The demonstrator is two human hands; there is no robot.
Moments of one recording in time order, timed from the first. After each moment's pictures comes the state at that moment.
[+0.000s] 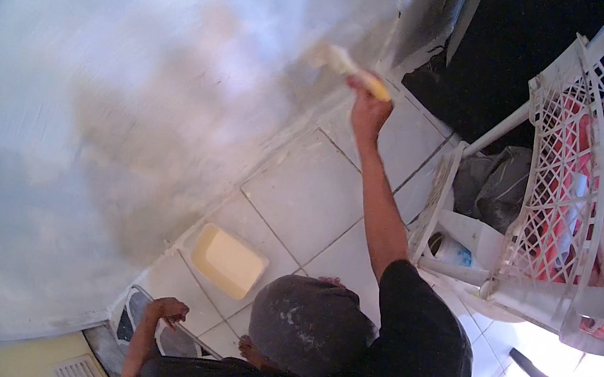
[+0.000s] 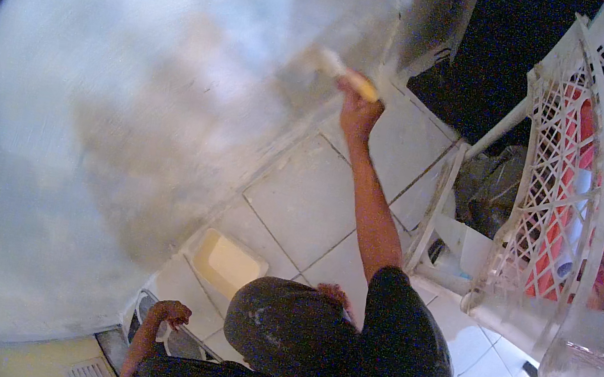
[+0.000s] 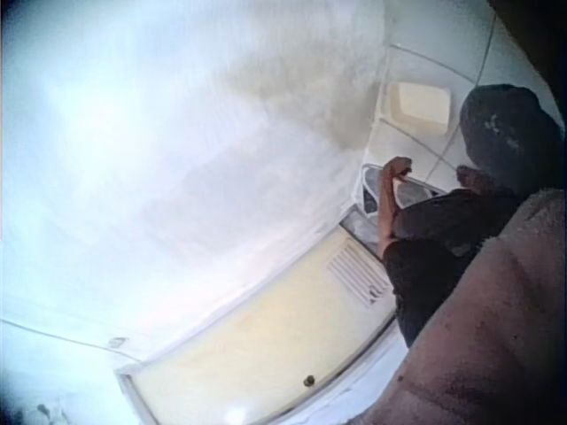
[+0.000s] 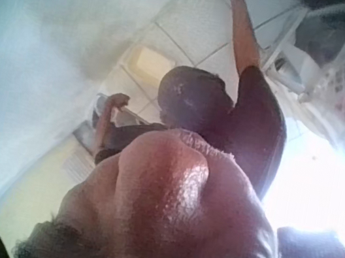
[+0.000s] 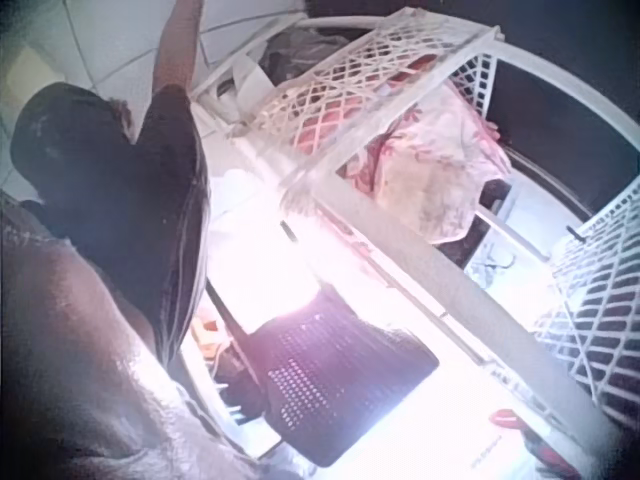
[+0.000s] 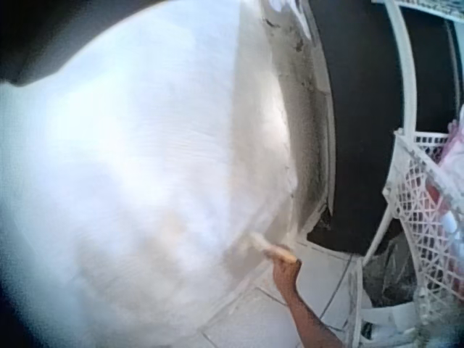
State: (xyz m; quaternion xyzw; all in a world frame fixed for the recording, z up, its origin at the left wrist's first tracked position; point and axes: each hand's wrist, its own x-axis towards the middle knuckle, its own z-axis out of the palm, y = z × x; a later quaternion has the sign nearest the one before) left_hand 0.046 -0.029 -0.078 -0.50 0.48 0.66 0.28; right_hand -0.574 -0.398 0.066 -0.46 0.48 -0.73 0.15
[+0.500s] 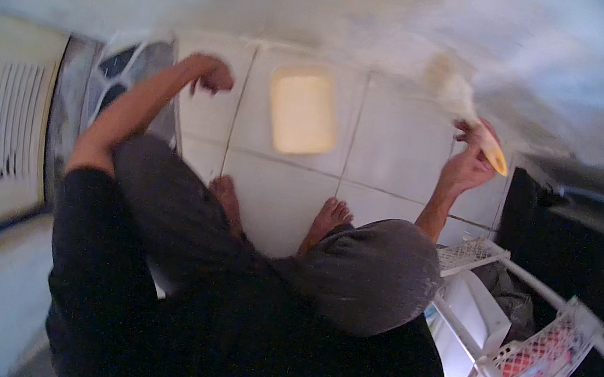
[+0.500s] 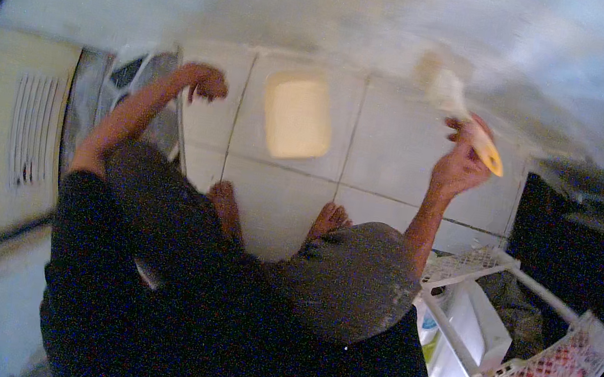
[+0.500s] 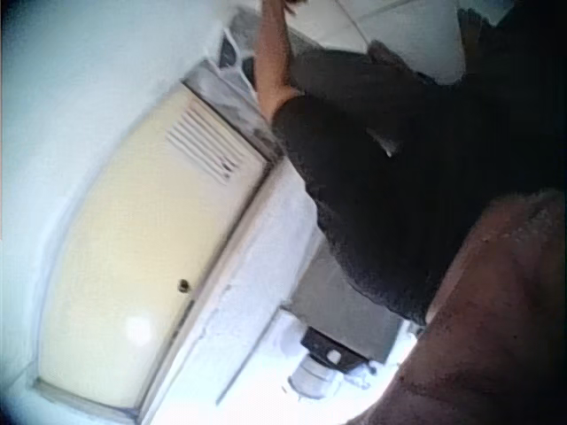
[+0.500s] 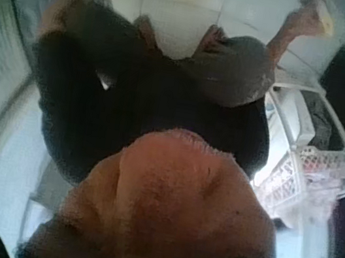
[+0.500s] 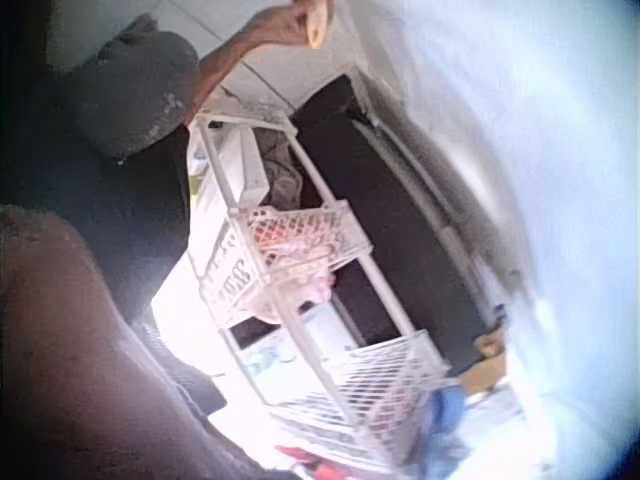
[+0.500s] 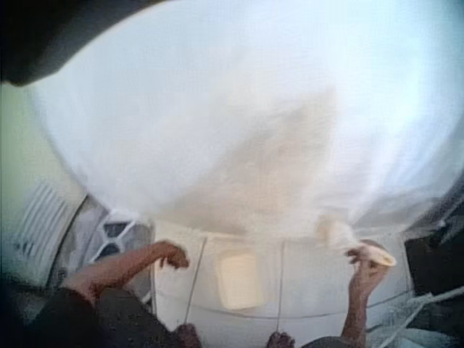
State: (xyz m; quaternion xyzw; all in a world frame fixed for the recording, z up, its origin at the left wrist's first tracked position) left_hand -0.001 -0.082 -0.046 -0.72 0.32 0.55 0.28; right_hand -0.451 -0.265 0.093 -0.59 0.37 -0.61 0.38
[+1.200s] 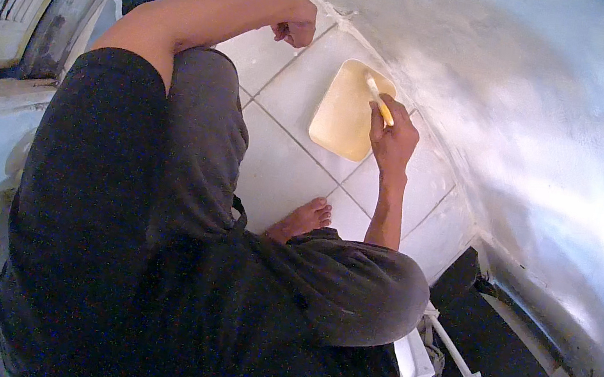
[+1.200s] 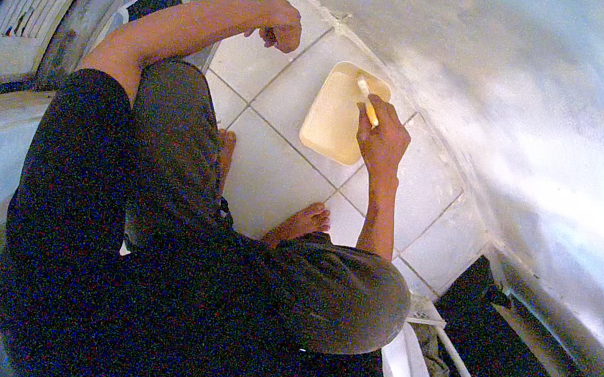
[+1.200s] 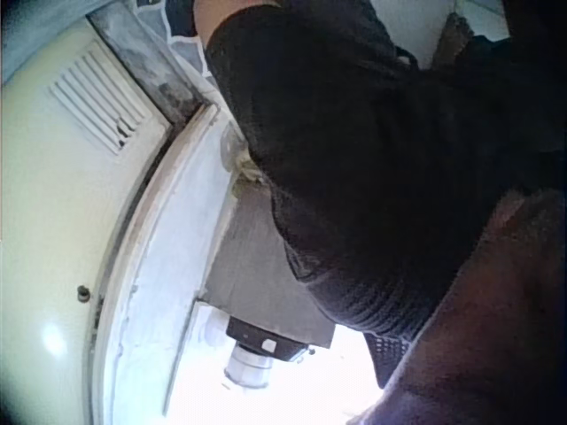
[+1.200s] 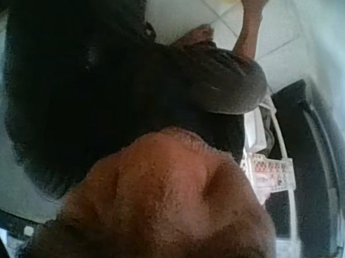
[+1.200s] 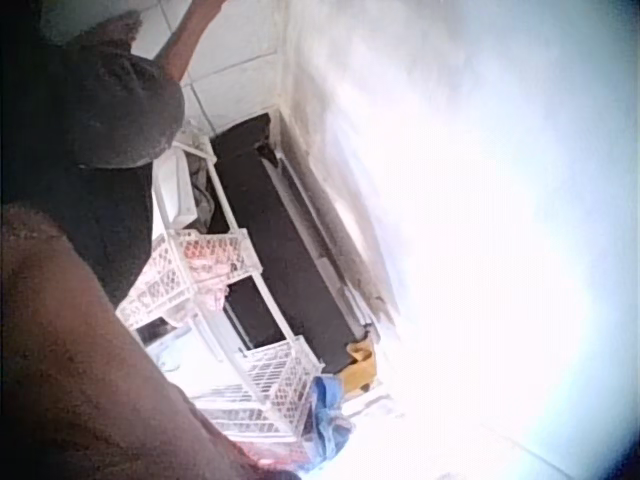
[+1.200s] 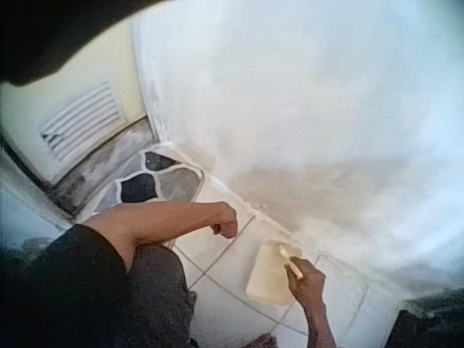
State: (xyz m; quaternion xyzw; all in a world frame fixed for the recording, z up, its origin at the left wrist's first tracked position) left_hand -0.021 -0.074 0.026 -0.73 0.42 0.51 0.18; right_hand -0.300 -0.190 0.033 -0.94 0.16 -0.21 0.23
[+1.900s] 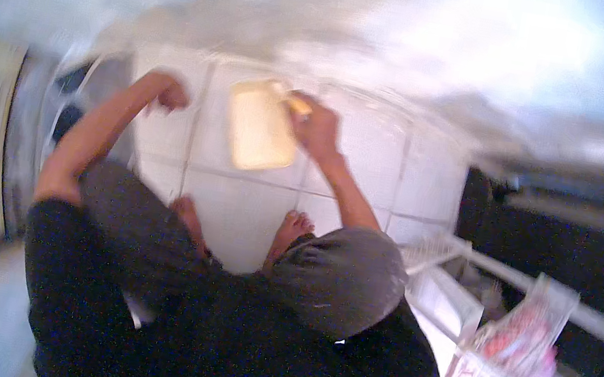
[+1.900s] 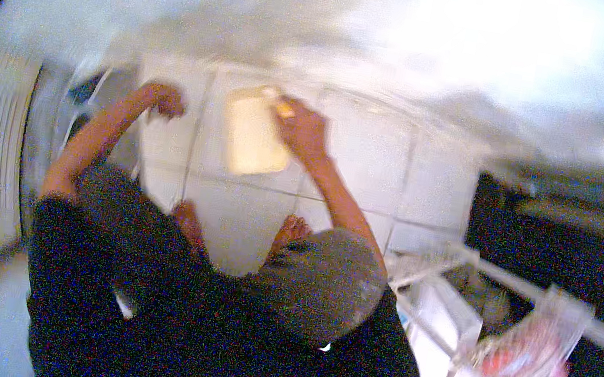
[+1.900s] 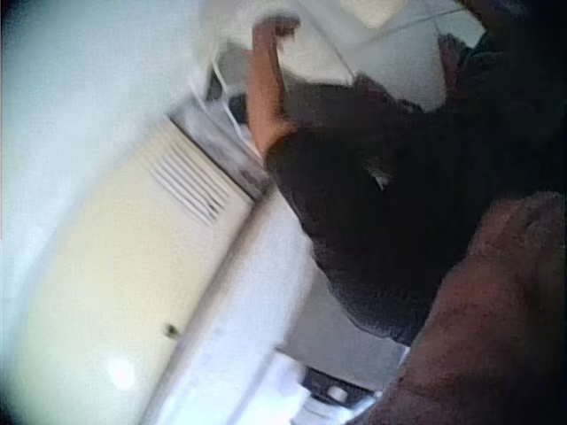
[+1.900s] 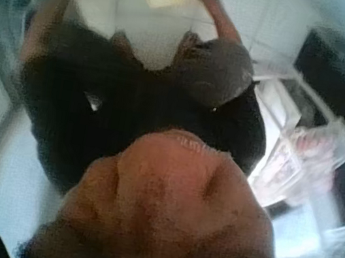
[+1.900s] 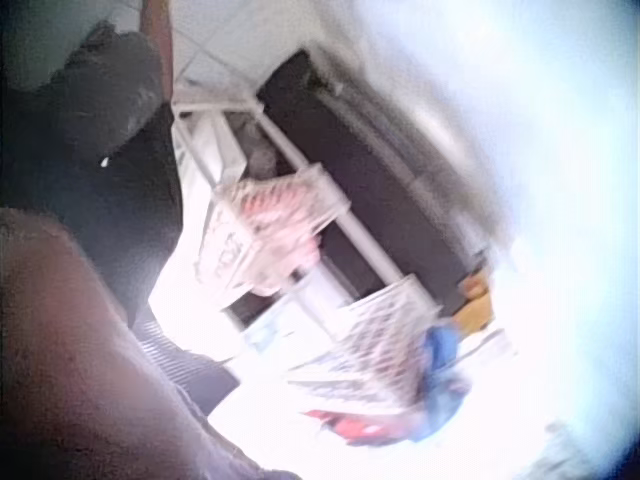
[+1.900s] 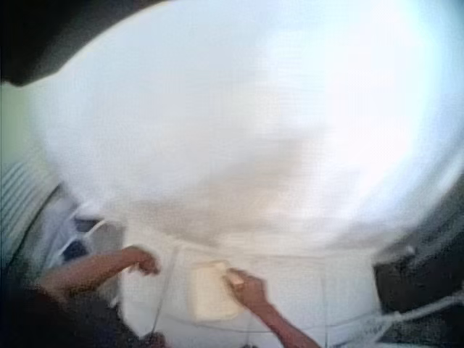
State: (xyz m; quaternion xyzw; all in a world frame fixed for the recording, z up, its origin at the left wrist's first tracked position) left_hand 0.019 -0.075 -0.068 -0.67 0.39 0.57 0.25; right_hand -0.326 -0.211 0.012 -0.88 0.31 -0.21 0.27
